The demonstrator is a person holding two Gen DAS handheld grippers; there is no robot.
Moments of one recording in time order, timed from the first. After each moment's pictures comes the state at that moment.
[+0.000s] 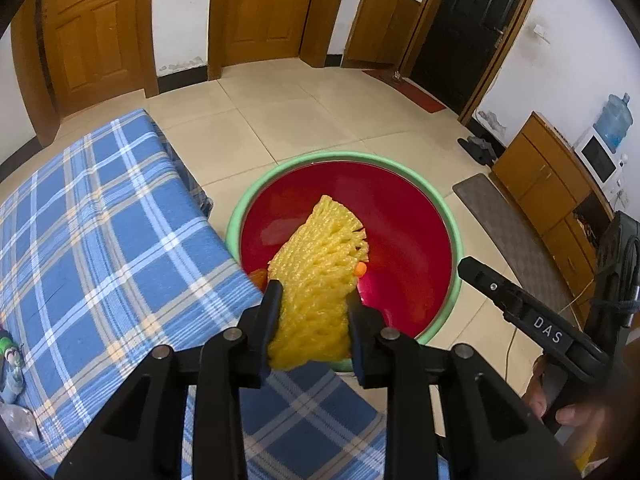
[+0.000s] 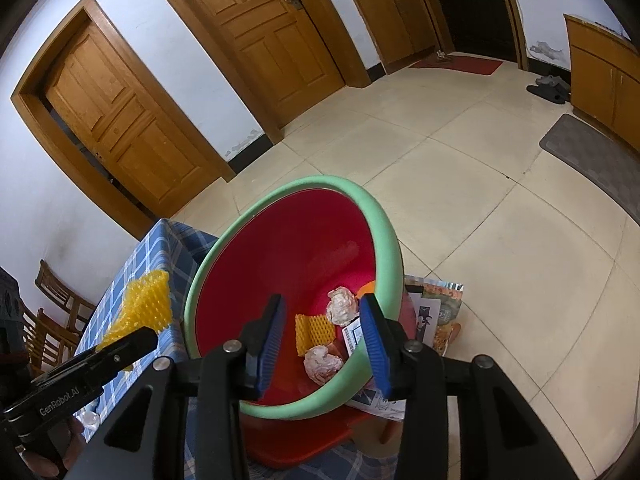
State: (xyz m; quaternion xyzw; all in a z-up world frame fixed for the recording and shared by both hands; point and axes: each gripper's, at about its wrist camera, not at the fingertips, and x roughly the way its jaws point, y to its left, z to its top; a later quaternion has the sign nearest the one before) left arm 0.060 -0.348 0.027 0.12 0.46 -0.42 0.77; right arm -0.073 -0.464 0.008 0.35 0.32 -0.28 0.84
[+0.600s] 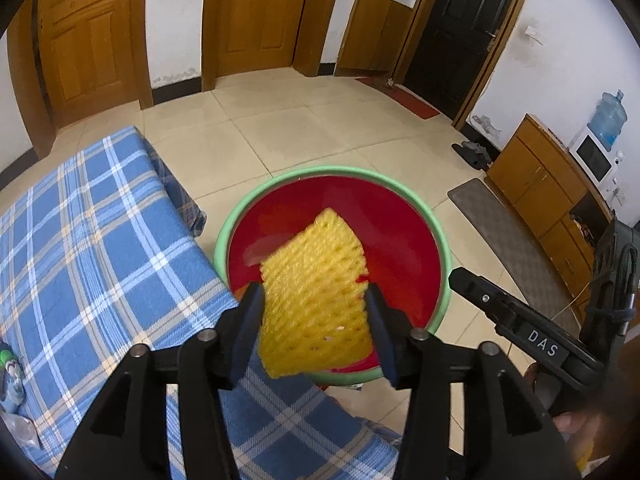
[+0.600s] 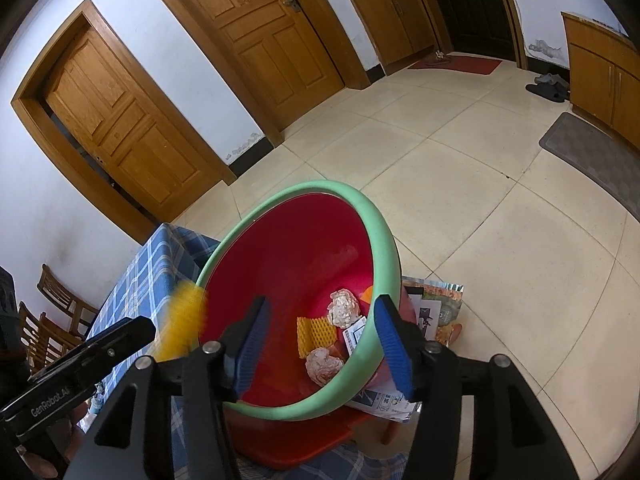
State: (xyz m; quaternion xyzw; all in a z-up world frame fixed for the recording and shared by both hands) left arm 0.053 -0.358 0.038 0.11 0.44 -0.43 0.78; right arm -0.076 -0.467 0.009 0.35 0.32 -0.28 0.84
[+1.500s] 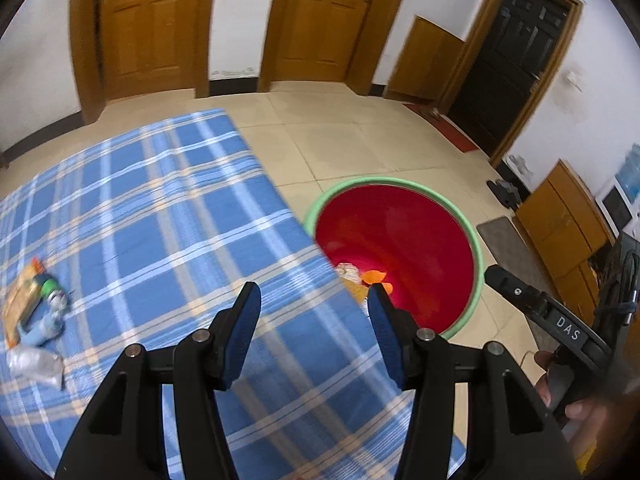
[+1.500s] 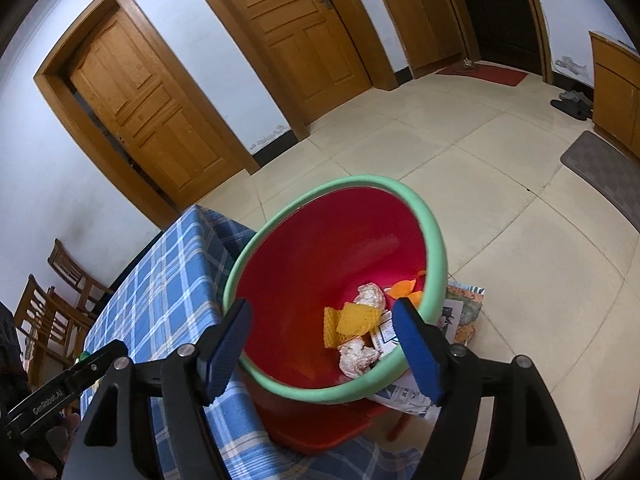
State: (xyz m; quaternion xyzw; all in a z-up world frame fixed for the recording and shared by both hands) left arm 0.062 -0.267 0.049 0.05 0.45 -0.35 0.82; right arm -0.059 -0.436 0.029 0.32 0.32 -0.24 0.86
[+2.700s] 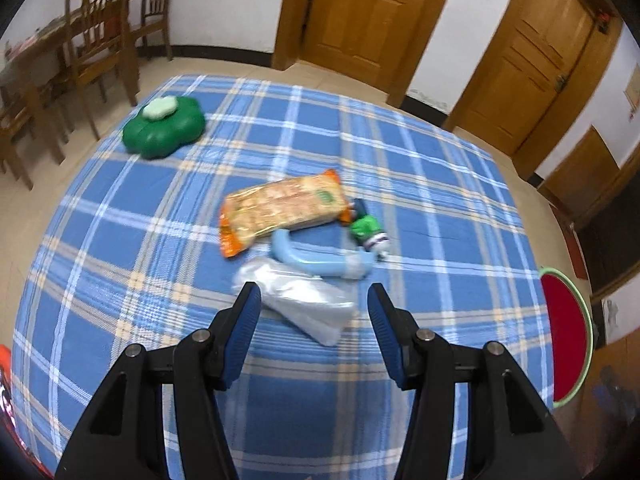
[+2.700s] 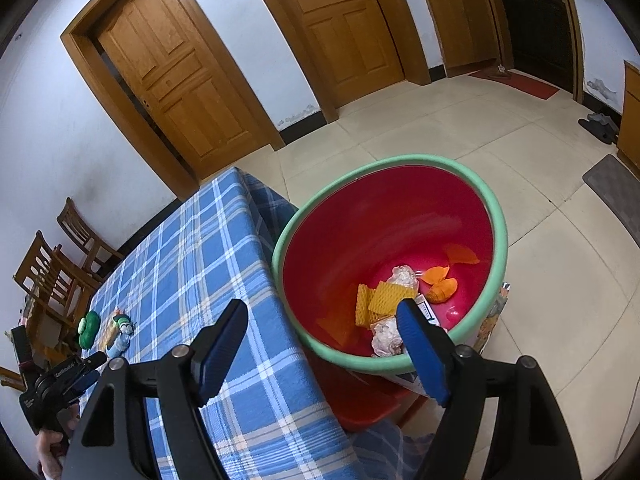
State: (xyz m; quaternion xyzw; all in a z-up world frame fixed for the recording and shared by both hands) left arm 0.115 -0.053 0.010 -0.09 0.48 -0.06 0.87; right arm -0.029 -0.379 0.036 0.29 0.36 -0.20 0.87
